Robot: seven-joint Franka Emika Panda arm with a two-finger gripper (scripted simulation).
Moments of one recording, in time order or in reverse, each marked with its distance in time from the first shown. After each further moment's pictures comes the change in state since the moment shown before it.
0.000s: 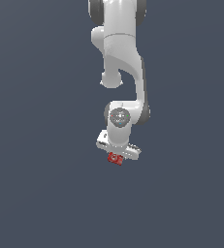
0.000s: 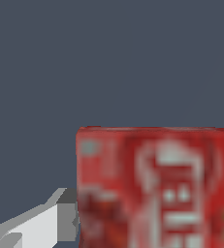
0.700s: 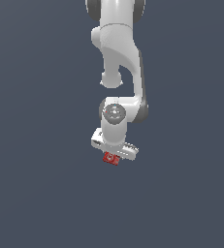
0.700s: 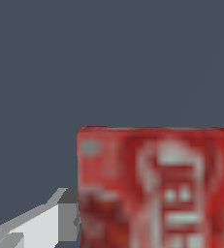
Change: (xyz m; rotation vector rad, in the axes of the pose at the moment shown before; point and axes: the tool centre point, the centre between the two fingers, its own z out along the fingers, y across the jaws) arm 0.019 0.013 -0.032 -0.002 0.000 0.002
